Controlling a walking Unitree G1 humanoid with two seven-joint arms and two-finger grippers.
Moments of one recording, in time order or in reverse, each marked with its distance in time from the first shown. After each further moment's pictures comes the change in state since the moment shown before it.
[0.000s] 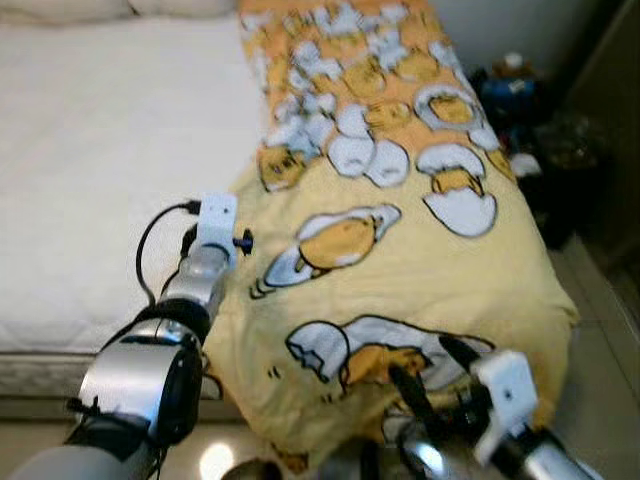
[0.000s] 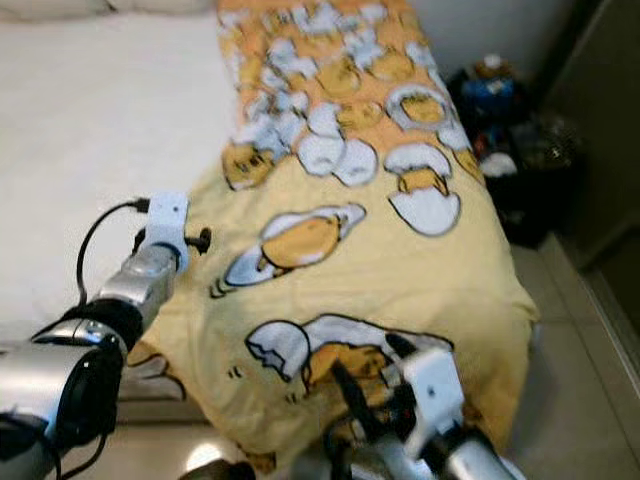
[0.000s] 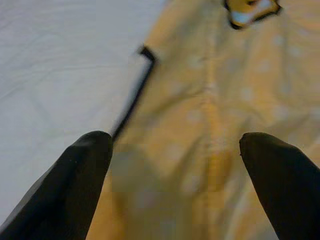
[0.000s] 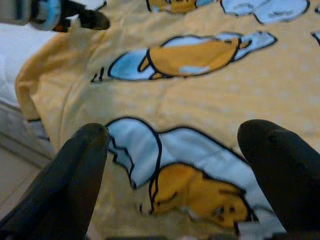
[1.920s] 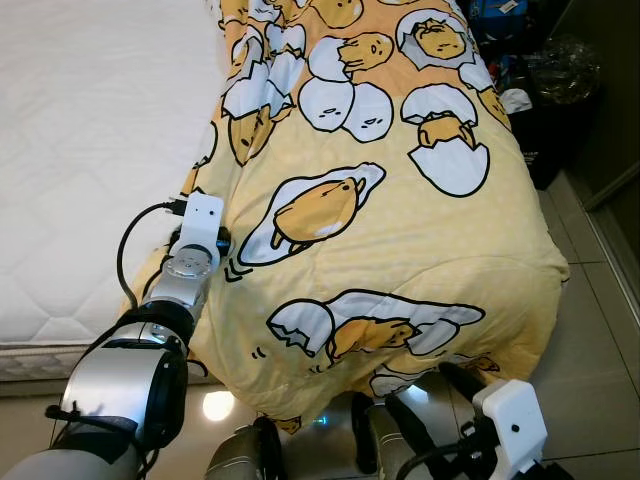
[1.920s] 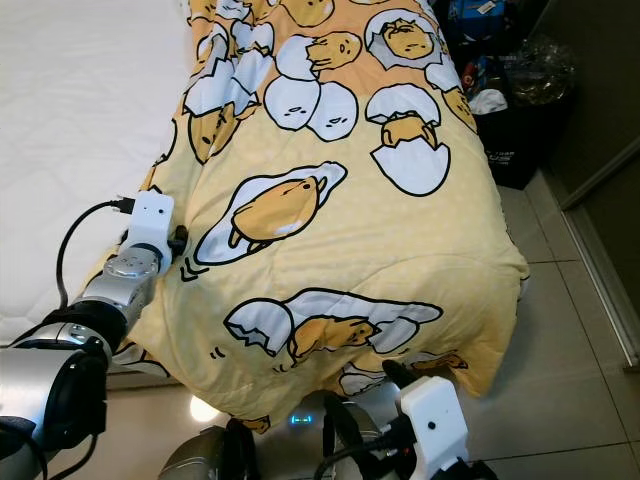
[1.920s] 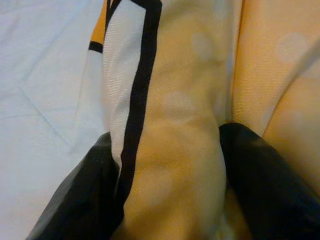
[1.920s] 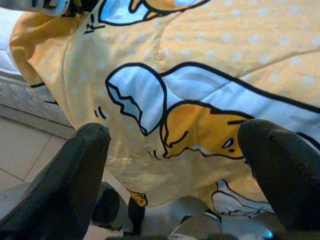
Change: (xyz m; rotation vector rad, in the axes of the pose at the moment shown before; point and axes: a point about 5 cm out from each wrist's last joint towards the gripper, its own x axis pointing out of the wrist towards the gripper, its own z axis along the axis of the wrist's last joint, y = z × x) left arm 0.000 0.019 -0.007 0.026 0.010 0.031; right arm -0.020 0.020 0.006 0.036 0.059 0.009
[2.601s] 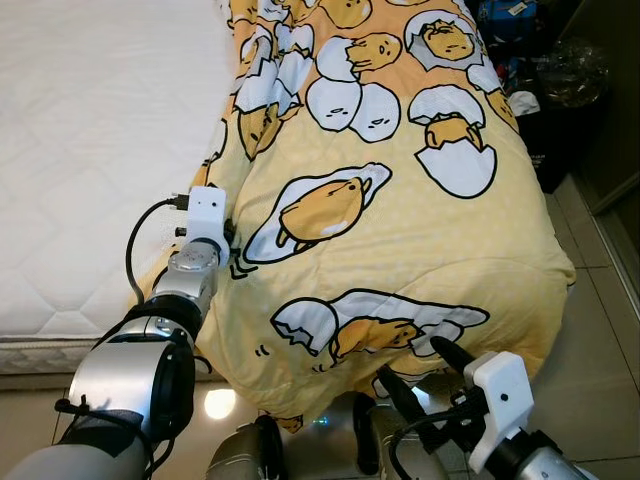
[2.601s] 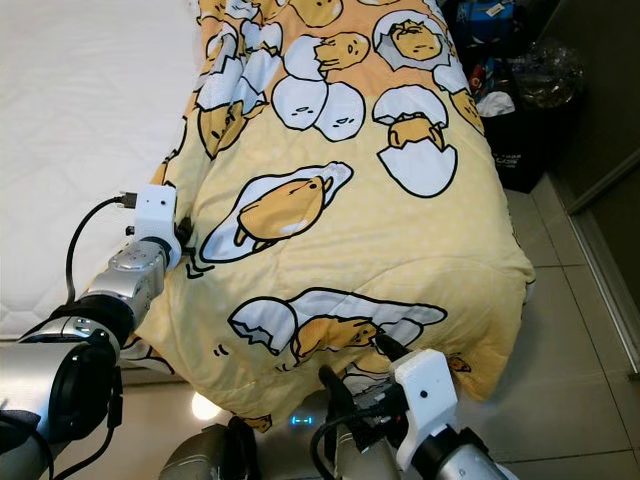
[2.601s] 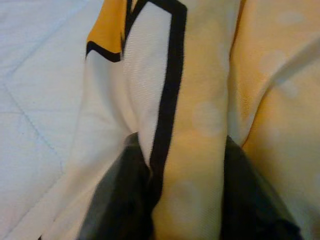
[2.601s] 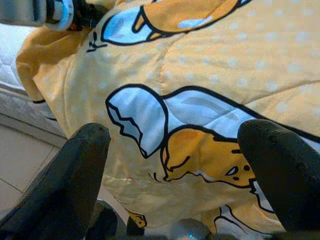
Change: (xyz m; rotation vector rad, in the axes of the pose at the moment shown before) left arm 0.001 -0.007 0.013 -0.099 -0.037 -0.049; right arm 0.024 -0.010 0.007 -0.005 -0.054 0.014
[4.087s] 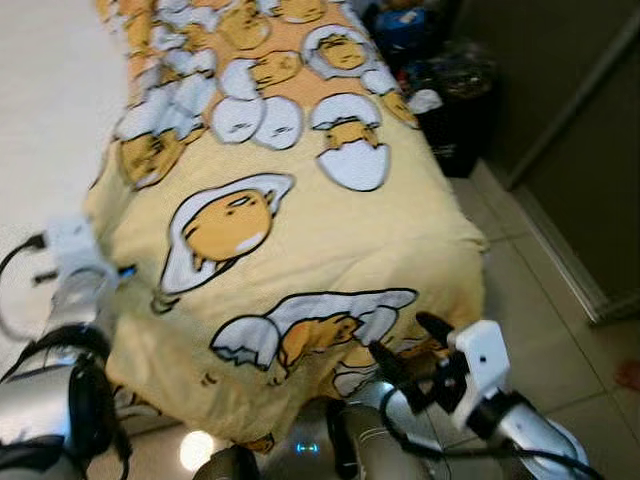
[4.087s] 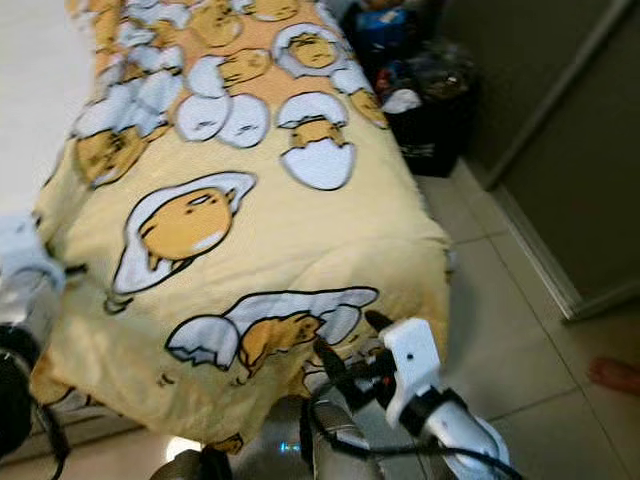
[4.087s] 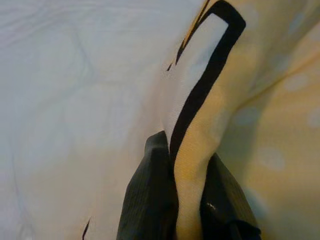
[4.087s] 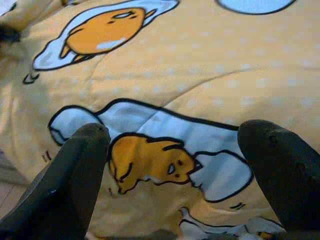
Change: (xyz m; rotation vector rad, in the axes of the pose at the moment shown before) left arm -0.032 0.139 -0.047 -0.249 0.086 0.513; right arm 0.034 -0.018 0.002 -0.005 -0.041 0.036
